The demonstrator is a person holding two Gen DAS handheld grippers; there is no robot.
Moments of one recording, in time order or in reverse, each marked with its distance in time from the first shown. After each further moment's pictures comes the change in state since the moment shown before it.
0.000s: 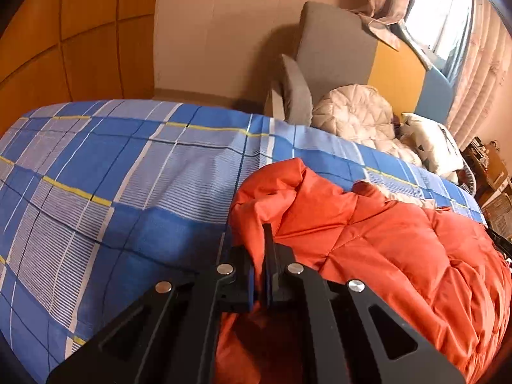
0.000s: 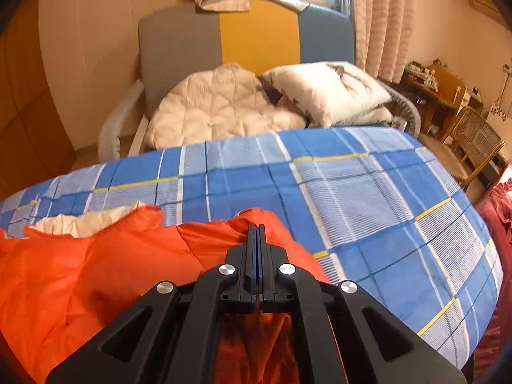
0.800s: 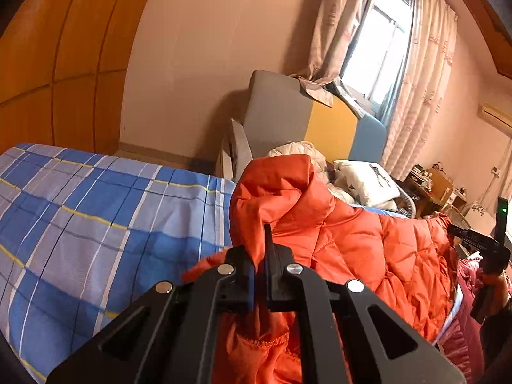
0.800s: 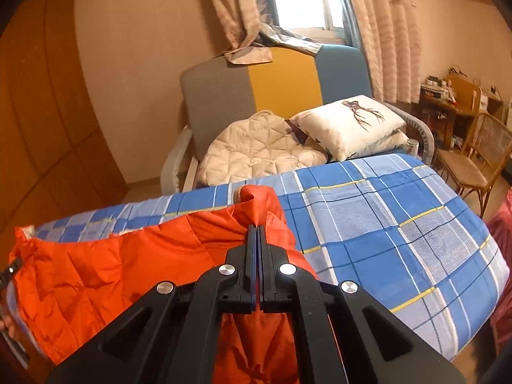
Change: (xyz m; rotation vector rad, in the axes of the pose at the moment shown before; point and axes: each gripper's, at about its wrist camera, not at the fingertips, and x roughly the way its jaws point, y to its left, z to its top) left arm -0.155 0.026 -0.034 0.050 -0.282 -0.252; right arm -0.138 -0.052 -0.008 0.053 -0.162 0.224
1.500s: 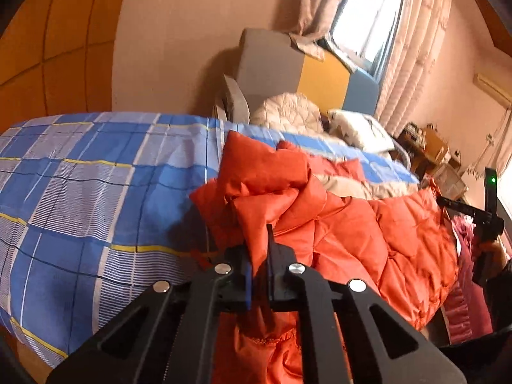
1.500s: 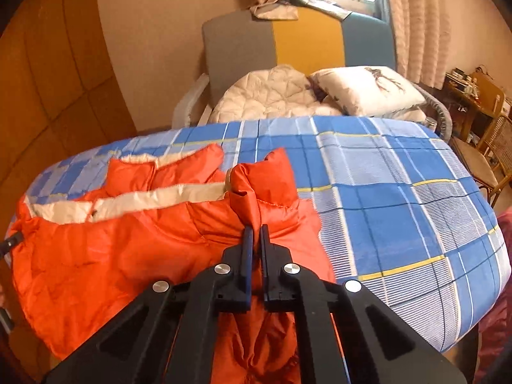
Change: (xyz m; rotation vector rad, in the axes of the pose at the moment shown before) left arm -0.034 0.015 -0.066 0.060 0.172 -0.037; right arm -0.013 -0.005 -0.068 -0.123 0.153 0.064
